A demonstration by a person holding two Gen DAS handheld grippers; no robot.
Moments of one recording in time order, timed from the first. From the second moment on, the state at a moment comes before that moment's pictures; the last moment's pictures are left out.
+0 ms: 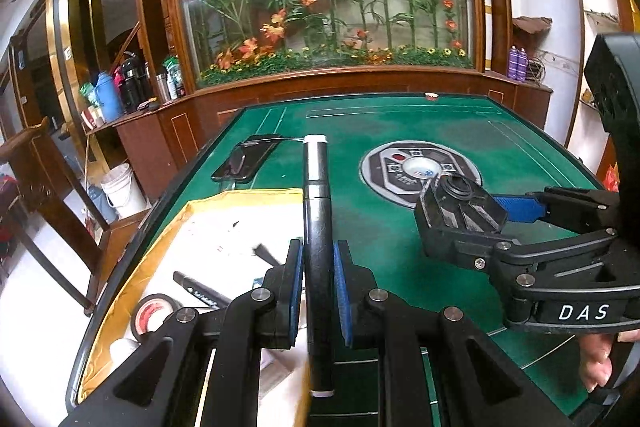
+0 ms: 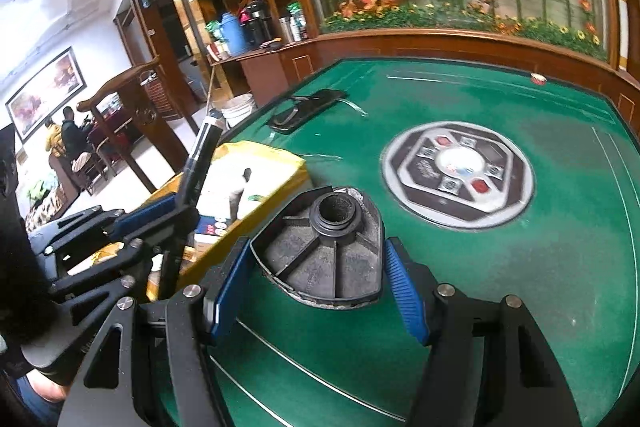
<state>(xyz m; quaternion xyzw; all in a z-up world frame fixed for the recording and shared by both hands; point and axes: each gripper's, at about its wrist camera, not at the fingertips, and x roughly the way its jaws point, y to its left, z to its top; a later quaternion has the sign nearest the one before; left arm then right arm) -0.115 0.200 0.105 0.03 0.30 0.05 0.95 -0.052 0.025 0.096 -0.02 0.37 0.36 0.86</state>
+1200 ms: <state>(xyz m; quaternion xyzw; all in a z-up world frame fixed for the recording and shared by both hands) -0.128 0.326 0.071 -0.19 0.35 0.04 0.91 -0.057 0.153 0.094 -0.09 0.37 0.41 0.83</state>
